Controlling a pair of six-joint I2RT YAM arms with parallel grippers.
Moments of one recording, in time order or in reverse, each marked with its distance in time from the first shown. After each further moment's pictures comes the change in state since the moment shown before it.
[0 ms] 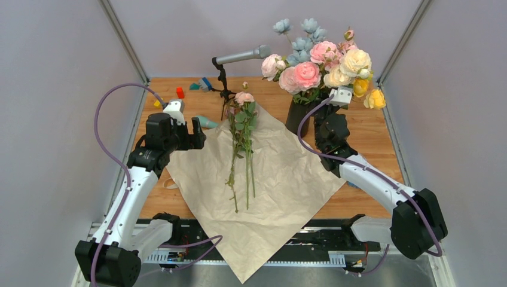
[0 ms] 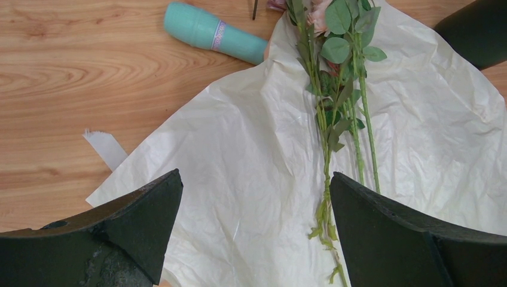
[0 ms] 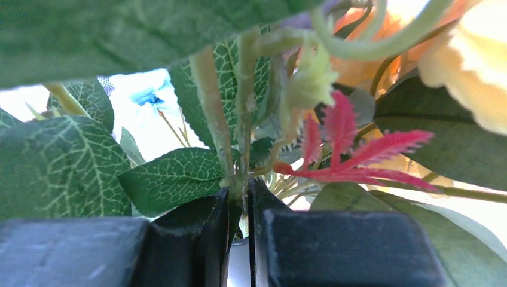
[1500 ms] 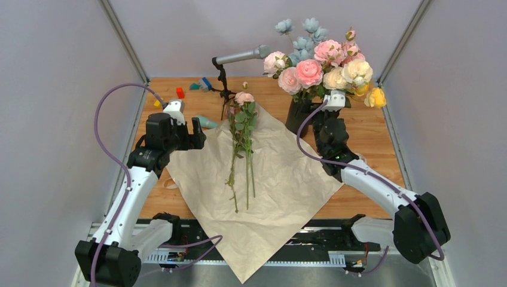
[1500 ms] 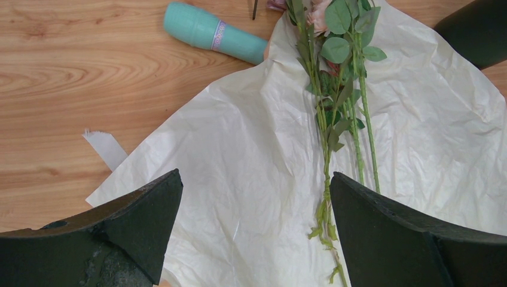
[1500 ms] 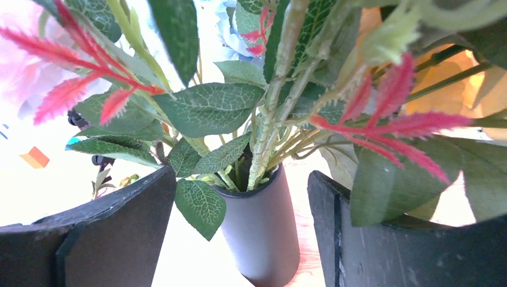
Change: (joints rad) left arm 0.000 0.000 0.000 0.000 0.002 0.000; right arm 0.000 -0.022 -0.056 -0.070 -0.098 -0.024
